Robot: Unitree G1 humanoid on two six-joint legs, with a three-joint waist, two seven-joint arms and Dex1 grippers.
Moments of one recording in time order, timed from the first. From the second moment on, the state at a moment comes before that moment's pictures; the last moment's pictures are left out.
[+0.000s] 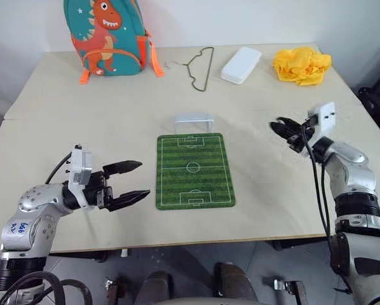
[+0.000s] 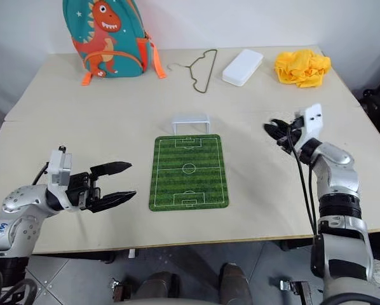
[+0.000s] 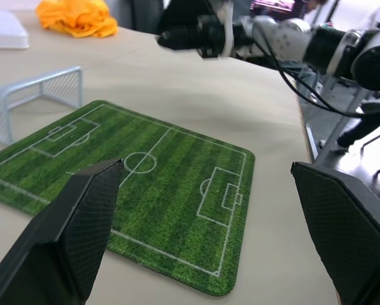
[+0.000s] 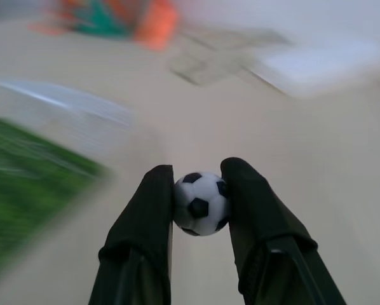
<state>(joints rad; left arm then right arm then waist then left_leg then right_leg) -0.16 0.69 0.24 -0.12 -0.66 0.29 -1.18 -0.70 -0.59 -0.10 0.44 0.38 0.11 1.11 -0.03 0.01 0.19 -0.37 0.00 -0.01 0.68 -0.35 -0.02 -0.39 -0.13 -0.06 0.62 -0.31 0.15</state>
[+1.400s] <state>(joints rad) -0.06 0.68 0.21 -0.11 -0.59 0.17 -1.23 -0.57 -0.40 0.31 0.26 0.16 0.06 1.27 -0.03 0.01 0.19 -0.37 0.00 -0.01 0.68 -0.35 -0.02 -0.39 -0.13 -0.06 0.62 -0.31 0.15</state>
